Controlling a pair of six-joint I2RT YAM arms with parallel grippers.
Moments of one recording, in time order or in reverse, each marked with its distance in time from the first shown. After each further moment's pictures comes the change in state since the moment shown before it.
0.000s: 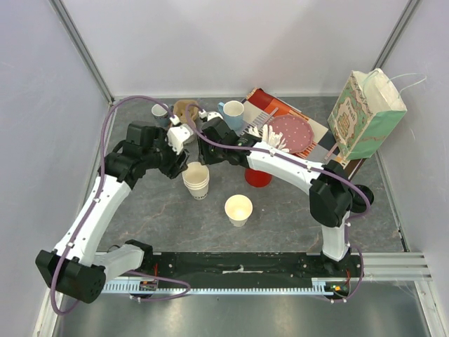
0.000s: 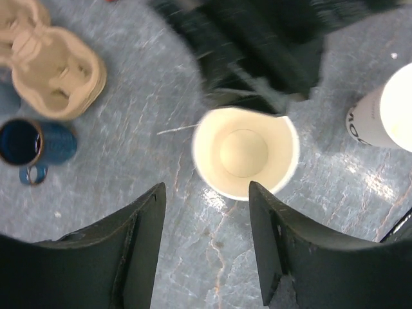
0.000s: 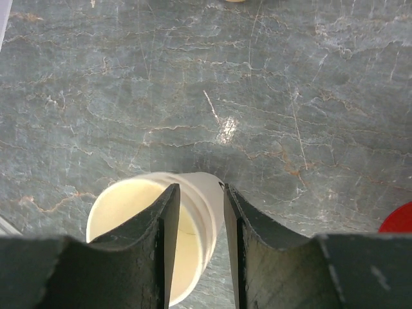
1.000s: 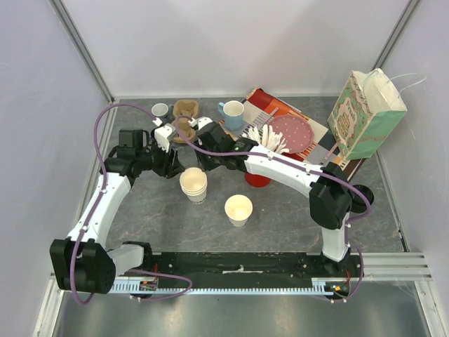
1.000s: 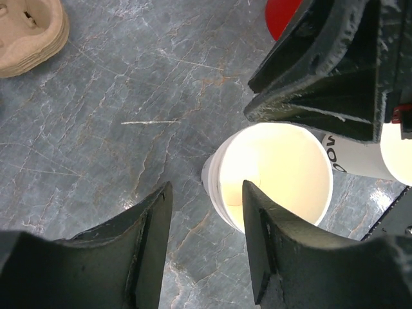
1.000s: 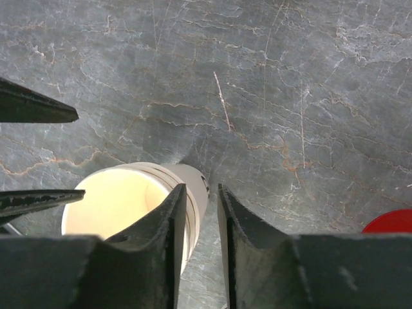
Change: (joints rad) left arm 0.255 0.054 -0.199 0.205 0.269 -0.183; right arm 0.047 -0.015 -0.004 -0.018 -0.008 -0.174
